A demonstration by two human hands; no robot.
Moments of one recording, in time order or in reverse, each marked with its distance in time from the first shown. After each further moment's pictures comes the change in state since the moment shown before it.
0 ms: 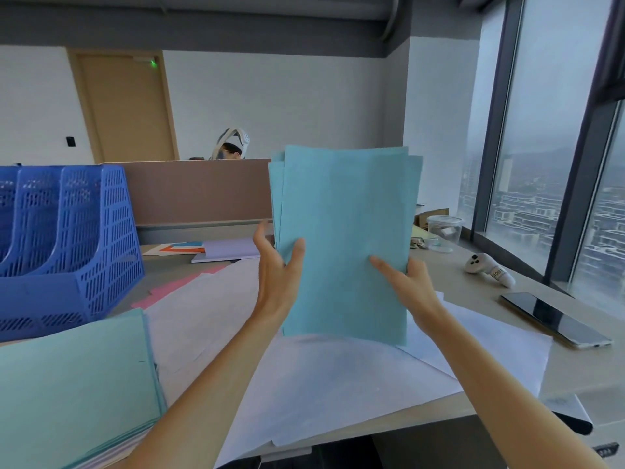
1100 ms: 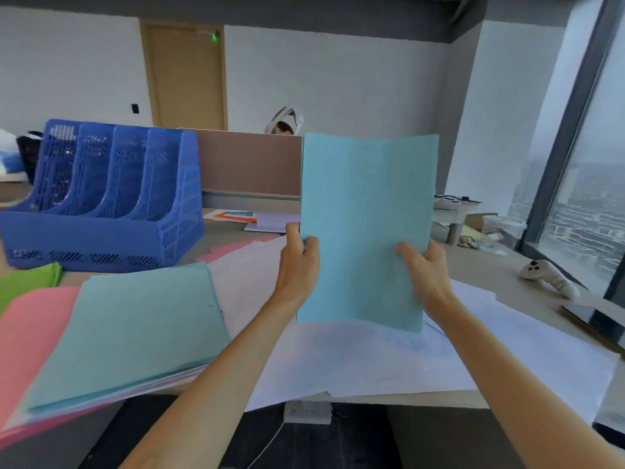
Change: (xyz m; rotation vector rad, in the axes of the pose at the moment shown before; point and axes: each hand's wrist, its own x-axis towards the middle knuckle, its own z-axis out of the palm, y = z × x) left_hand -0.024 0.004 -0.068 0.138 0.012 -0.134; right_hand -0.021 -0.013 0.074 -0.064 0.032 -0.019
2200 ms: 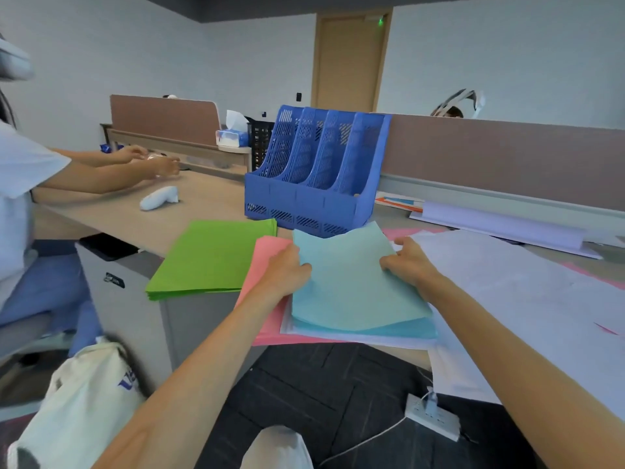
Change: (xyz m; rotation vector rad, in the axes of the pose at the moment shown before) left_hand -0.058 -0.055 -0.324 0.757 0.079 -0.466; right_hand -0.072 0.023 0.304 -0.408 -0.633 0.198
